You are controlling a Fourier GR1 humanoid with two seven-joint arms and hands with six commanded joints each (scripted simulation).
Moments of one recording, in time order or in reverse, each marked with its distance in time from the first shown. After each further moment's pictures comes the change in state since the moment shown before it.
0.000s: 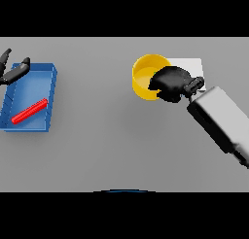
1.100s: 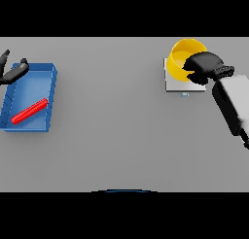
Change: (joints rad) left arm 0.008 -0.003 -0.003 -0.045 -0.004 0.019 0.098; right arm -0.125 -0.007 -0.118 0.600 0.029 -0.303 -0.132
